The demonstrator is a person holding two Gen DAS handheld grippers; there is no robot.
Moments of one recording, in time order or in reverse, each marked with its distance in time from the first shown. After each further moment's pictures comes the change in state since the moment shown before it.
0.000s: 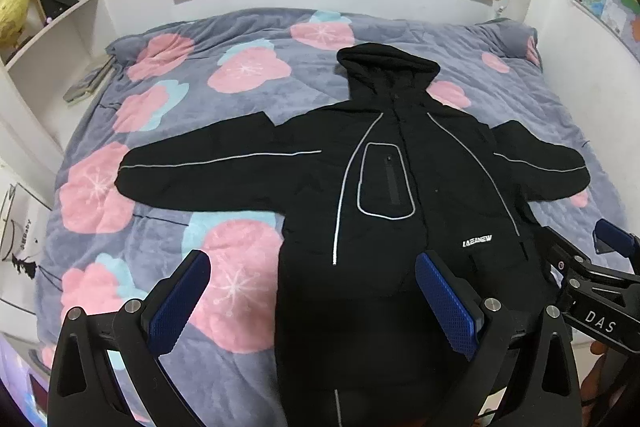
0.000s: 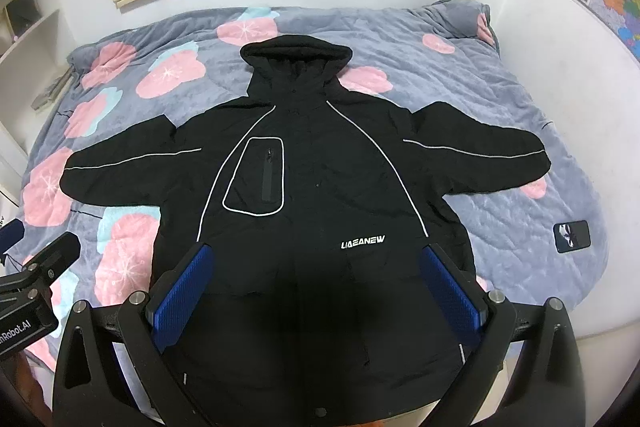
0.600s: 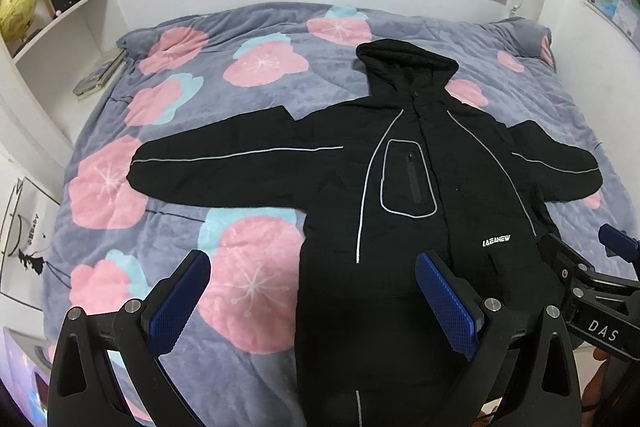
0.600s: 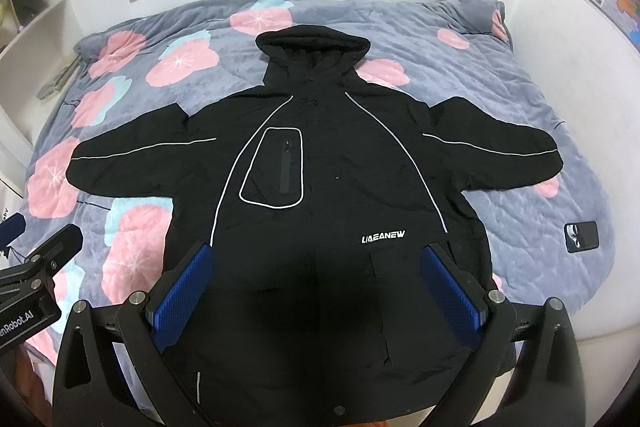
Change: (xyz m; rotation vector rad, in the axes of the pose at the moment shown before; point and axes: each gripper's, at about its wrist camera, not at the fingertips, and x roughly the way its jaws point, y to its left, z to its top) left arm 0.010 0.017 -0.001 -0.017 0.014 0.033; right arm 0.010 0.024 -0.001 -0.023 0.028 0.023
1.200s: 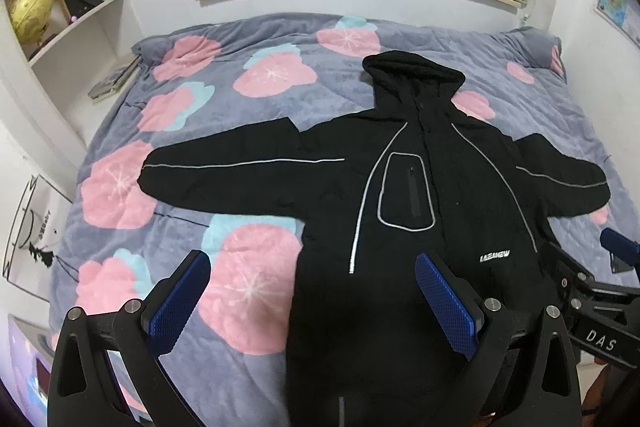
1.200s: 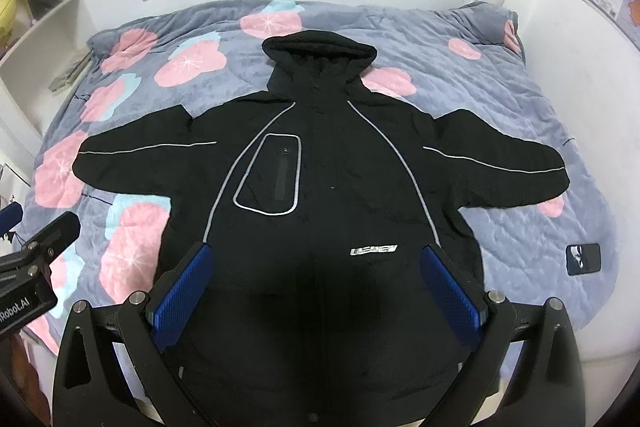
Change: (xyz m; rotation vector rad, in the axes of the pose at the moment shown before) left arm -0.011 -0.027 0.006 -0.031 -0.030 0.066; right arm 0.003 -0.035 0.014 -0.052 -0.010 0.048
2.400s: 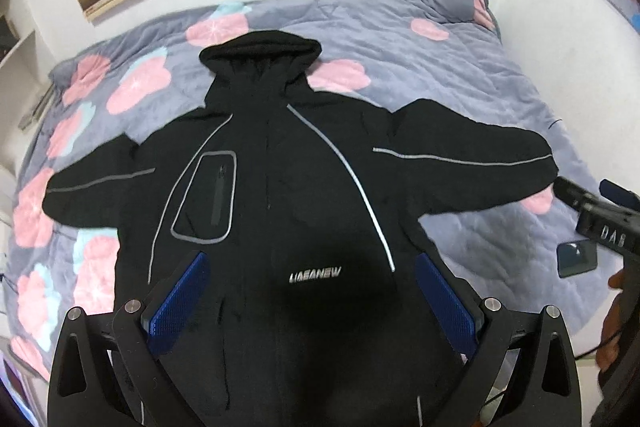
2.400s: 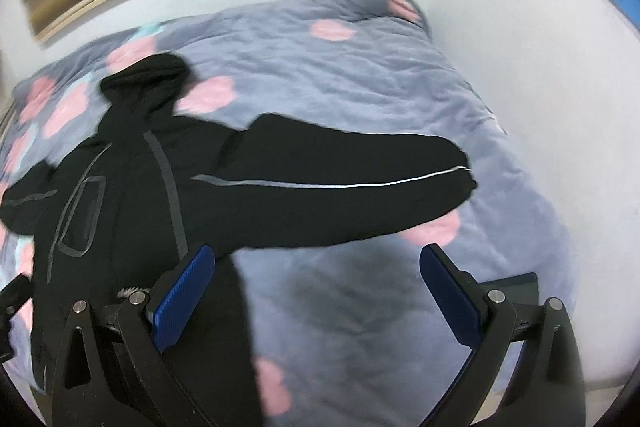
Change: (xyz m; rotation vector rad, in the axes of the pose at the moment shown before) left arm 0.021 -0.309 0.020 0.117 0.081 -0.124; right arm 0.060 -0.359 0.031 0.136 0.002 -0.145
